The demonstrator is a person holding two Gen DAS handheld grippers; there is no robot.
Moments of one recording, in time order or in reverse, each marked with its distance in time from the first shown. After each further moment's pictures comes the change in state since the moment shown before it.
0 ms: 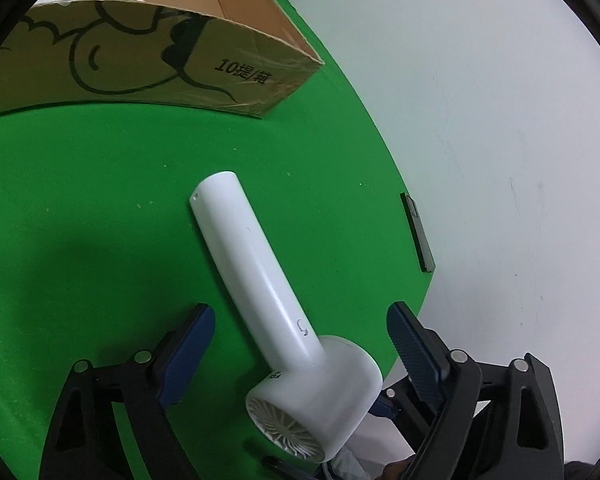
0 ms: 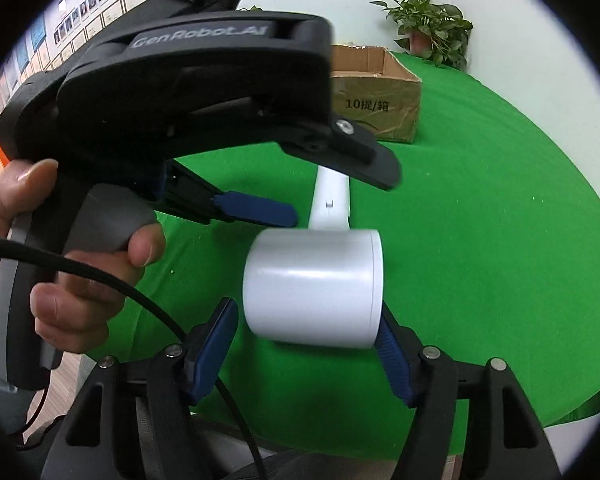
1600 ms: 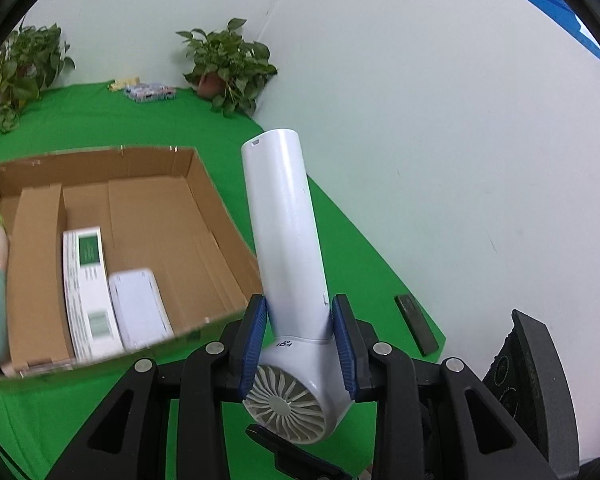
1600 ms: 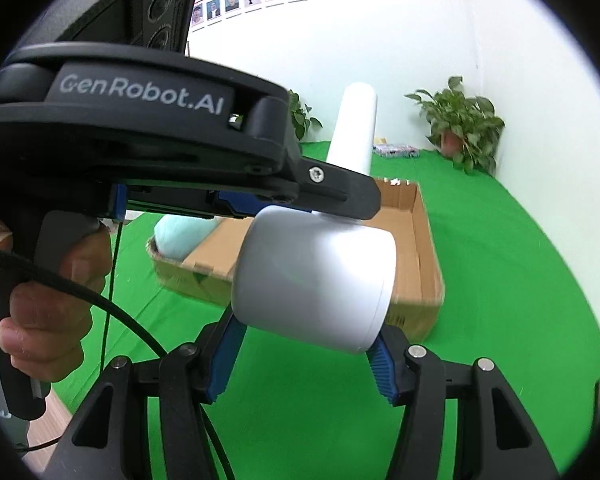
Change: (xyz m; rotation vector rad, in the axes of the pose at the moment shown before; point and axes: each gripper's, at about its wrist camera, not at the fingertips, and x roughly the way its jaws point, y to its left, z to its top) left arm -0.123 -0.115 0.146 0.276 -0.319 0.200; right arm -0.028 -0.010 0.174 -0.123 -0.280 0.092
